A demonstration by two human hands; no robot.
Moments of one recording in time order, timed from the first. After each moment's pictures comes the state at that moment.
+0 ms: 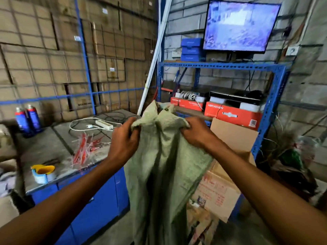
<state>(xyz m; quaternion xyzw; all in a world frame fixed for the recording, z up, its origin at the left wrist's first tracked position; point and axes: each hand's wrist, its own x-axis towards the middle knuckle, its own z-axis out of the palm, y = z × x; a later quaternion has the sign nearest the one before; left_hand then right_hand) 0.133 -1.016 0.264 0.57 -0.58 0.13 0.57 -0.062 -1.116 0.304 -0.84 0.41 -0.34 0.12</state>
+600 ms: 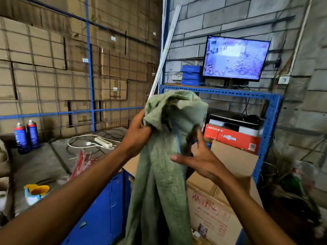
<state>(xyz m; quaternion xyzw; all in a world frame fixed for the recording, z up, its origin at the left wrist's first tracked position) 0.124 -1.029 0.346 0.42 -0.59 -0.16 0.68 -0.055 -1.075 0.310 -0.78 0.31 -0.41 0.36</state>
